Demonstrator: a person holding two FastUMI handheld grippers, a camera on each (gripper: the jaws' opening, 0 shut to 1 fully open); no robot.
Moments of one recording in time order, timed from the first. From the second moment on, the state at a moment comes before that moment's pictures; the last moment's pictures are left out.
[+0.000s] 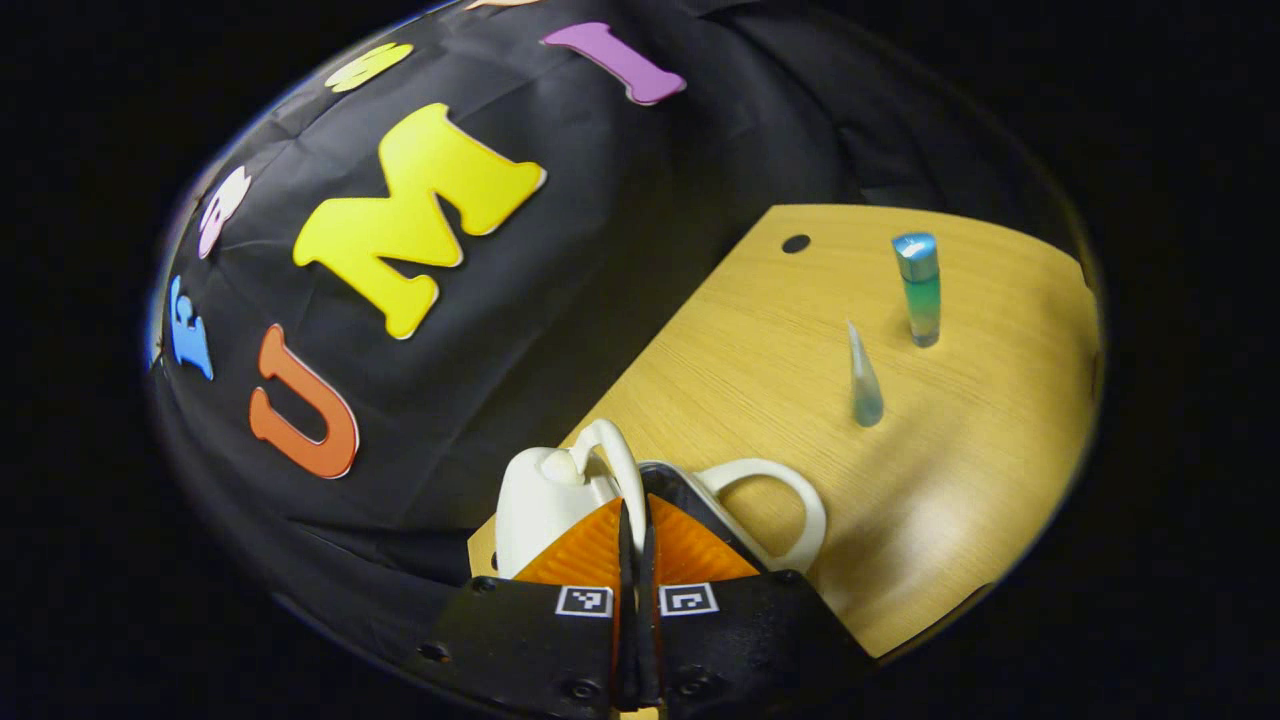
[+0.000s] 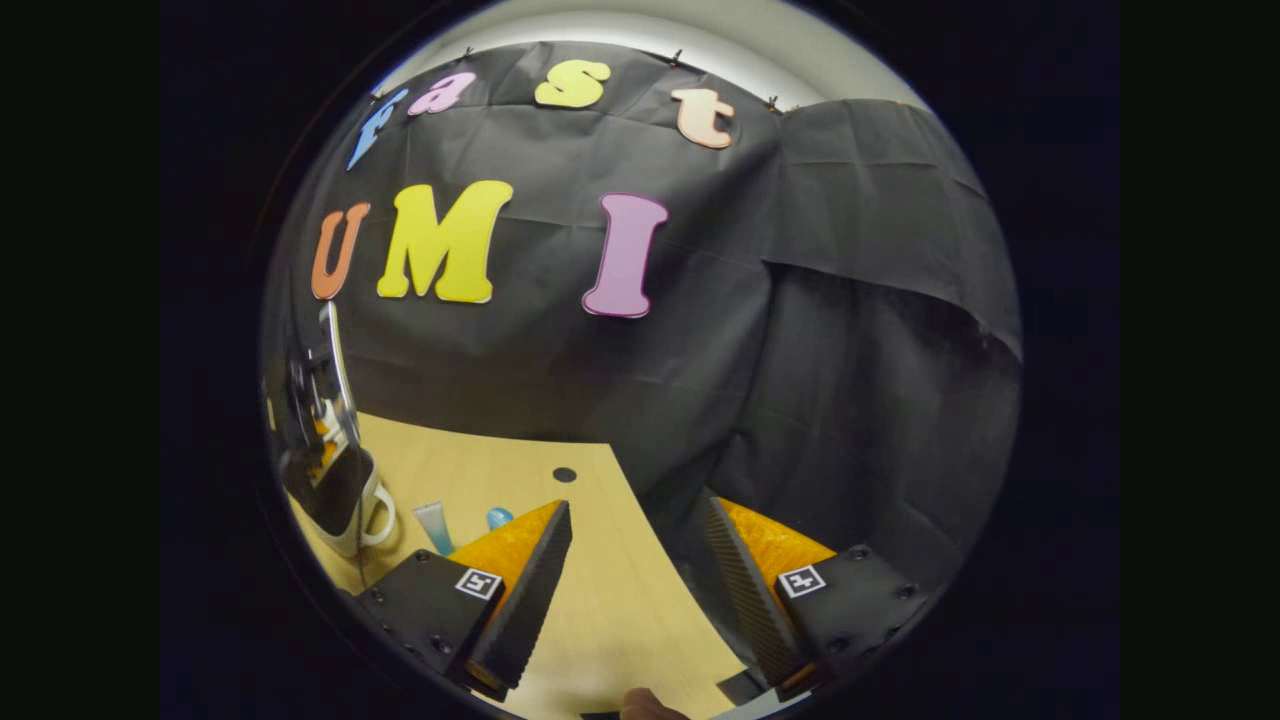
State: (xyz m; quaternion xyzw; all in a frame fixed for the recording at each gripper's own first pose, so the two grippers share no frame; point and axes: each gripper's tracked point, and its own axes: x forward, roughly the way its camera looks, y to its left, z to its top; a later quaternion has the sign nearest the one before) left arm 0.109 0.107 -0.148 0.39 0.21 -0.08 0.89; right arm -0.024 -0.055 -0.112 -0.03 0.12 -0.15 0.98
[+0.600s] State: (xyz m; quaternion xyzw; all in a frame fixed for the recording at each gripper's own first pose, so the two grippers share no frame) left arm 0.118 0.327 -0.065 0.31 0.20 0.00 0.93; right arm -0.003 0.051 -0.102 -0.03 0.12 -0.09 0.99
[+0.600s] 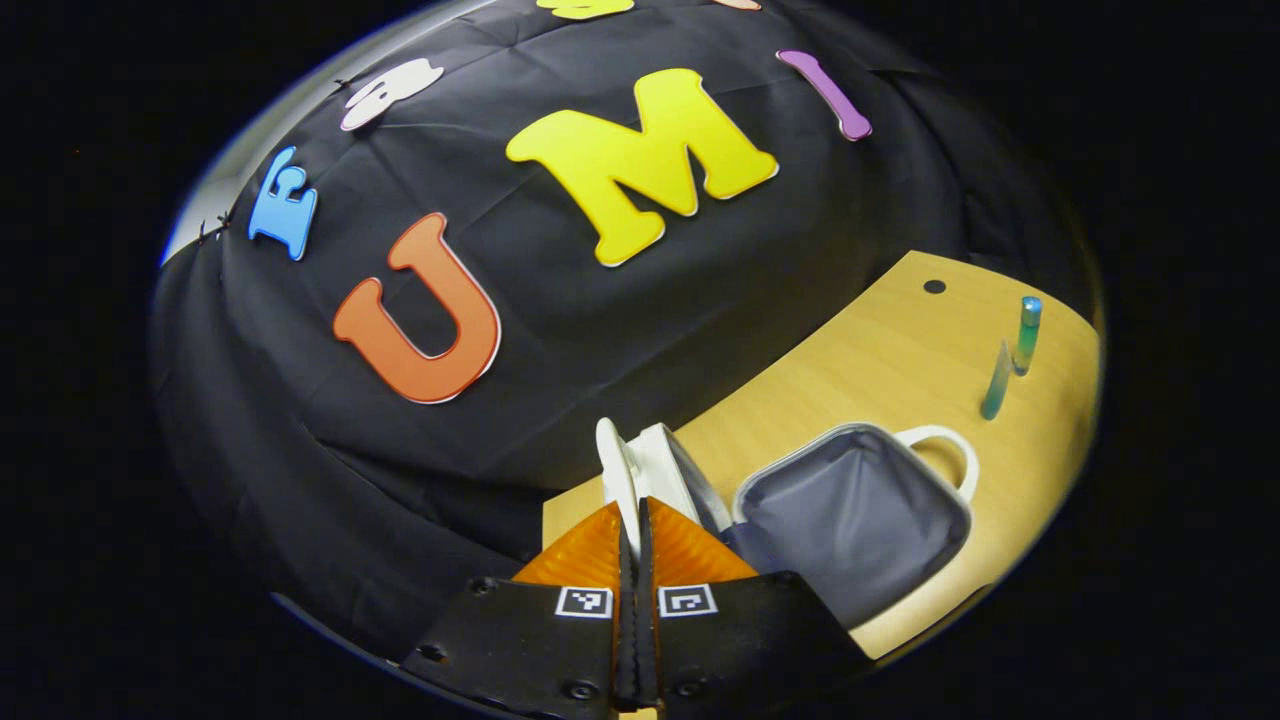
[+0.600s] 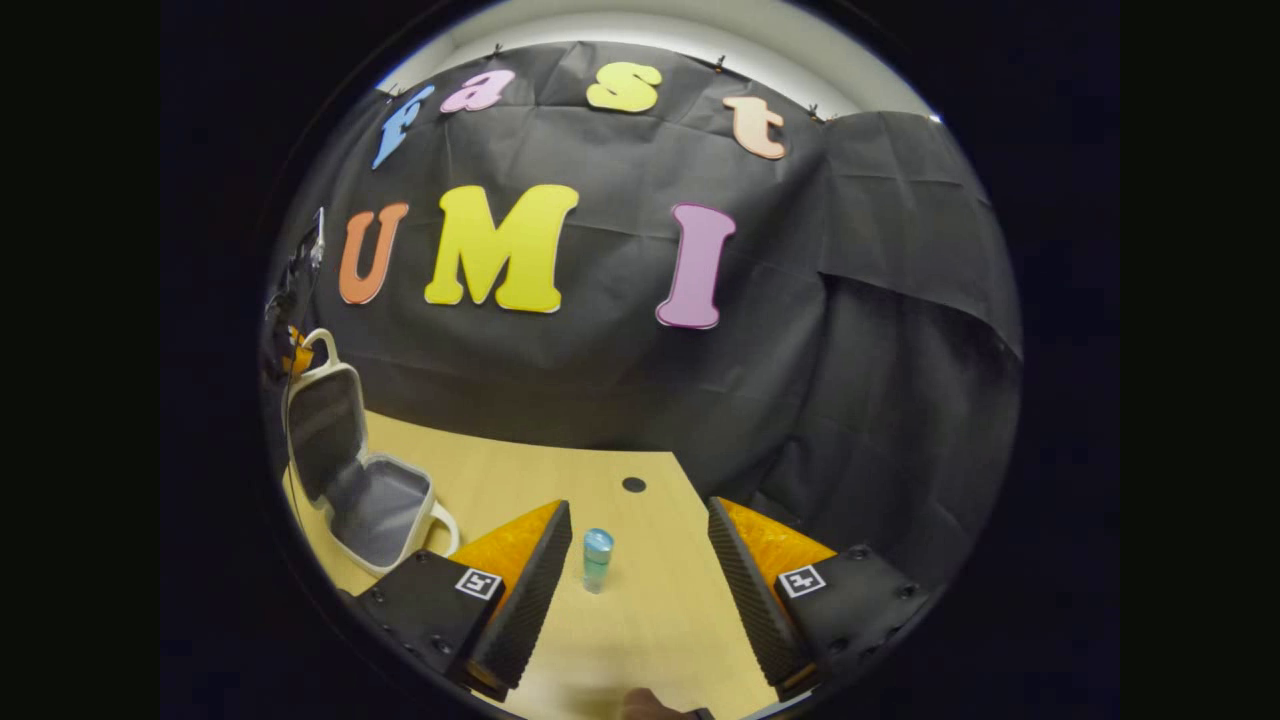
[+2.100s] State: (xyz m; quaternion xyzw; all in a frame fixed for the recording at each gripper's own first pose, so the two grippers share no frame) left arm 0.098 0.539 -0.291 0.08 0.38 0.01 0.92; right arm -0.032 0.018 -0.144 -0.04 0.18 -0.16 0.97
